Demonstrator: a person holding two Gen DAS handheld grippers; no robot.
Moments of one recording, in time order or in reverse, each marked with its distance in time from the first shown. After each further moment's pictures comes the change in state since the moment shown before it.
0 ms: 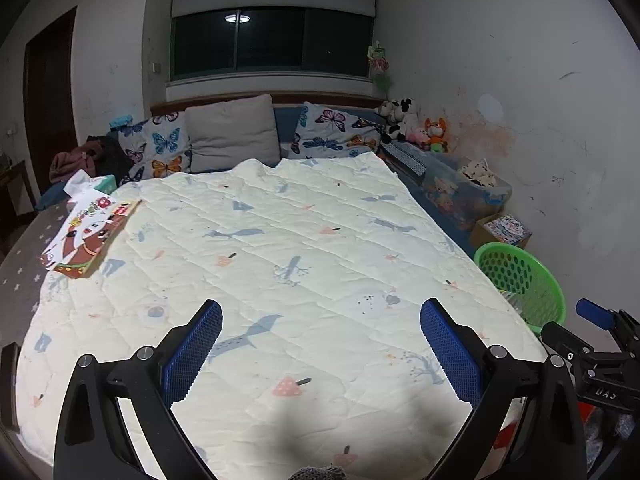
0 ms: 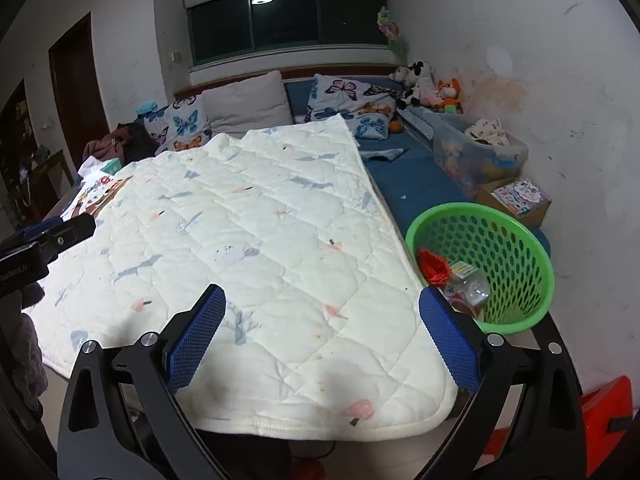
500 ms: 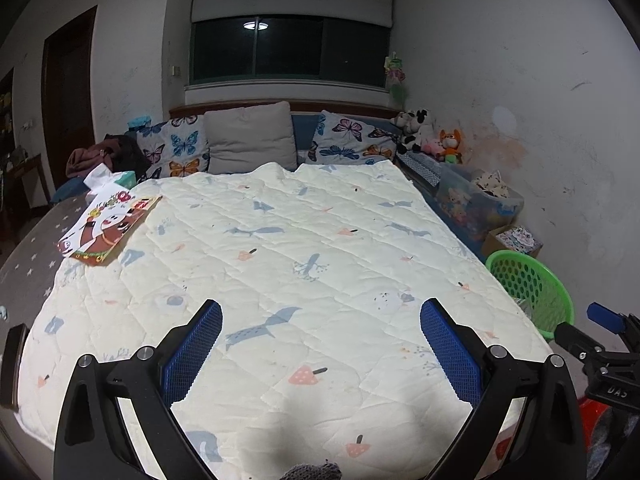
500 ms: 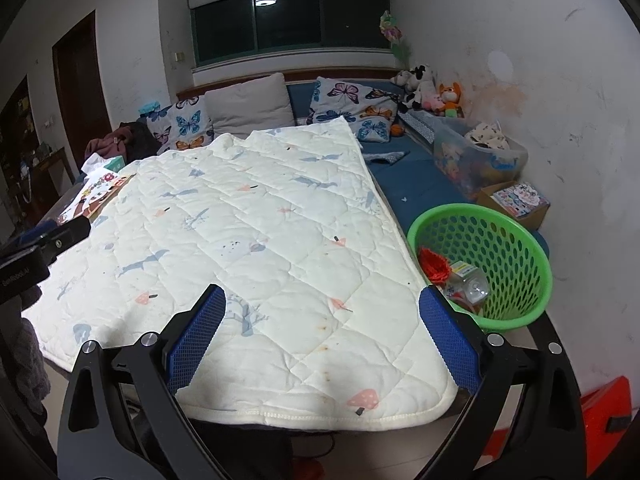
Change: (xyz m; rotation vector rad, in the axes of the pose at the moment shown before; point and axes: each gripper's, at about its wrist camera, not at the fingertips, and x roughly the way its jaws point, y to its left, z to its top) left arm -0.013 0.009 -0.017 -0.033 -0.029 0.051; right arm -0.010 0.006 -0.008 -0.002 -0.015 0.012
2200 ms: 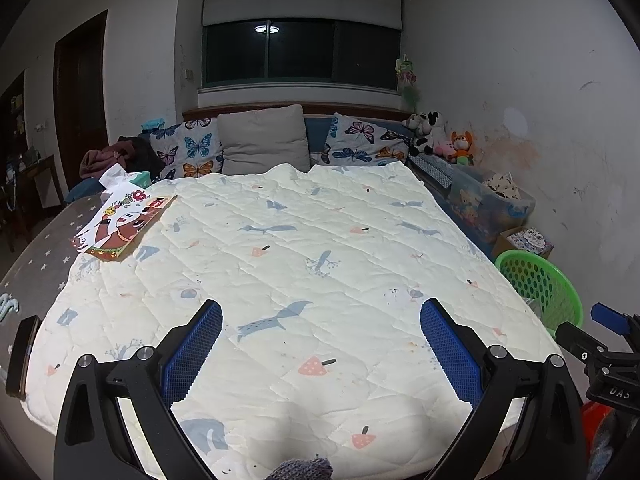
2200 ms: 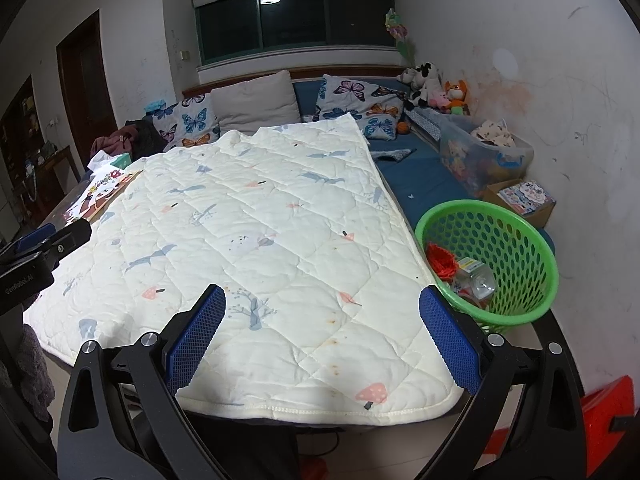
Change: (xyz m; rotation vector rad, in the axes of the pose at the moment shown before) left arm -0.013 -0.002 -0.007 -0.007 -0.015 0.047; right arm 0.000 0.001 -0.004 -0.004 0.010 0.021
